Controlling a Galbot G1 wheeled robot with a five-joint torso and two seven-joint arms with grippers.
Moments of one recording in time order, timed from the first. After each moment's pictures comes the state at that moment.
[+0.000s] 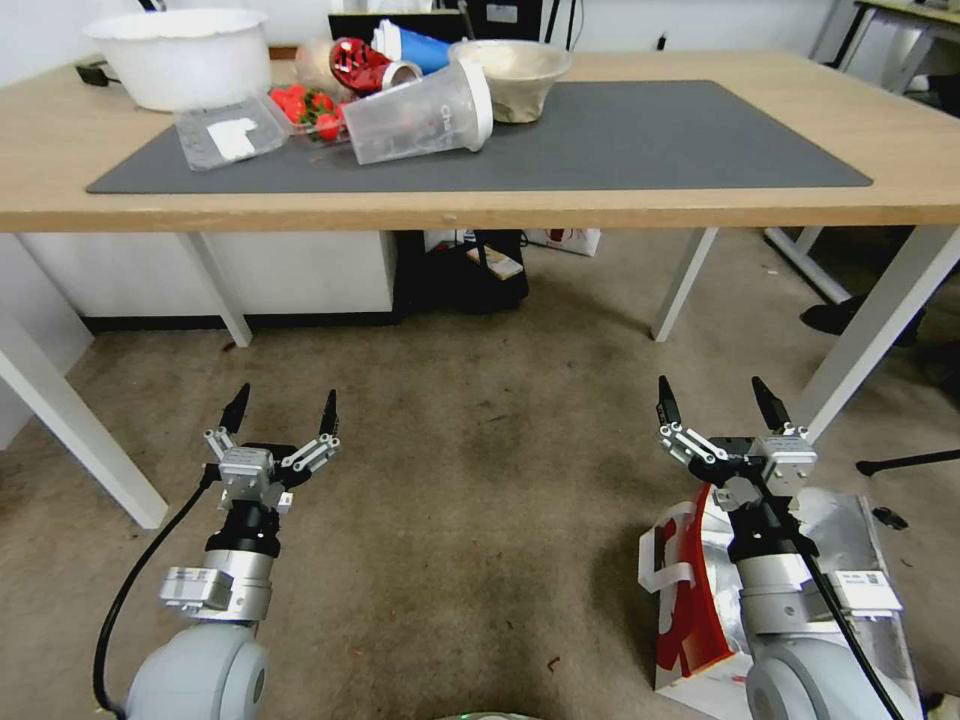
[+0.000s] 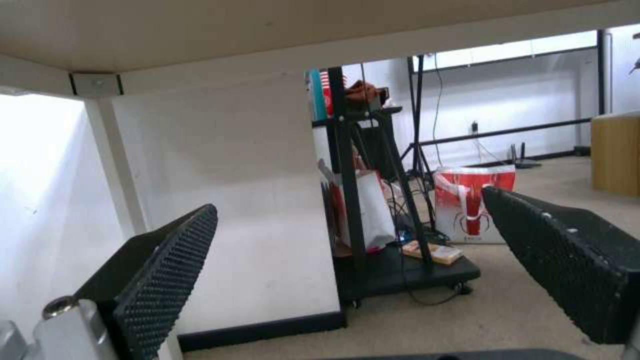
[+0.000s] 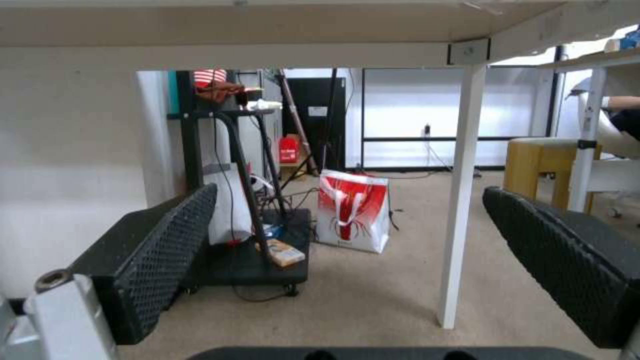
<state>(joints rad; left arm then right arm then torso) 1.63 -1.42 -0.63 -2.17 -0.12 -0.22 0.05 -1.69 1.52 0.63 2.36 0.12 0.06 -0.06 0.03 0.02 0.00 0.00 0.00</state>
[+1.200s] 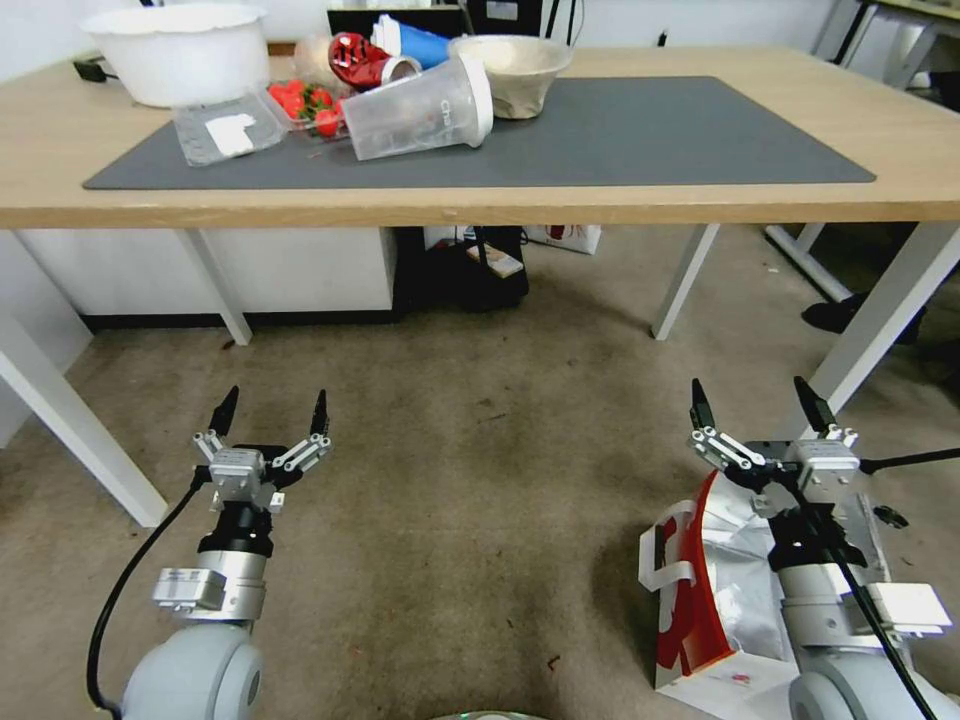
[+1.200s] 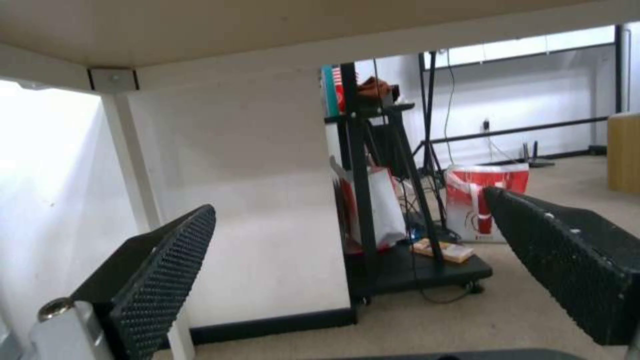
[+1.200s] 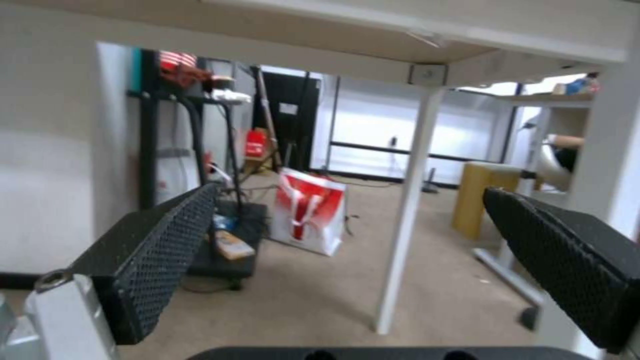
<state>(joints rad) 1.64 -1.37 -0.62 -2.15 -0.15 -0.24 -0.02 -1.74 1.47 0.75 2.37 0.09 0.07 -0.04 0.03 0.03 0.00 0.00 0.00</state>
